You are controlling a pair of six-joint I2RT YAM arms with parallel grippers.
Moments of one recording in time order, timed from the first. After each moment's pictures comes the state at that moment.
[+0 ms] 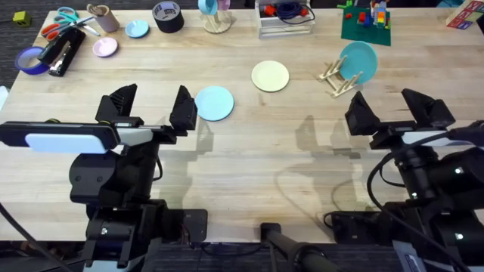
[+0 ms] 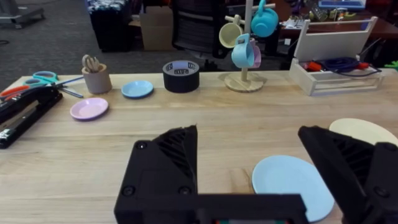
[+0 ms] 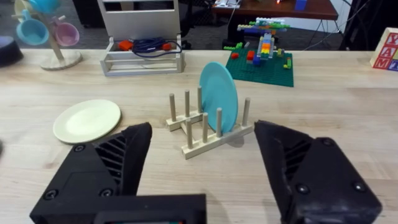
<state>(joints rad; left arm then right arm) 0.00 0.00 0.01 -0.02 0.01 0.00 -0.01 0.00 0.01 -0.10 -0.03 0.00</state>
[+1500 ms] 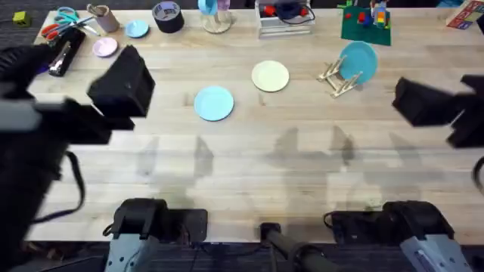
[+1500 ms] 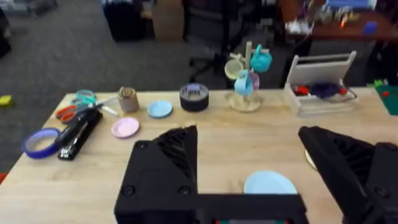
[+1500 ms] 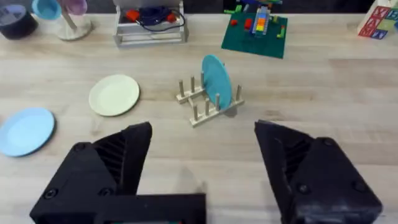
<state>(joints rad) 0.00 0.28 0.83 -0.66 -0.03 0.02 -0.01 0.40 0.82 -0.83 -0.03 0.00</state>
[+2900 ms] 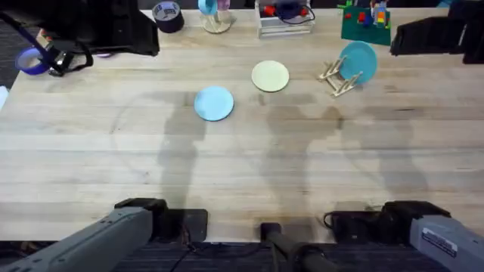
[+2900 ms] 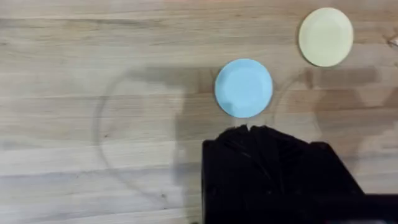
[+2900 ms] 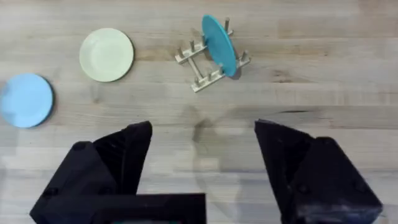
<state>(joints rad) 0.00 1.24 1.50 -1.29 0.12 -0.05 -0.01 1.06 1.36 -1.17 -0.03 0.03</state>
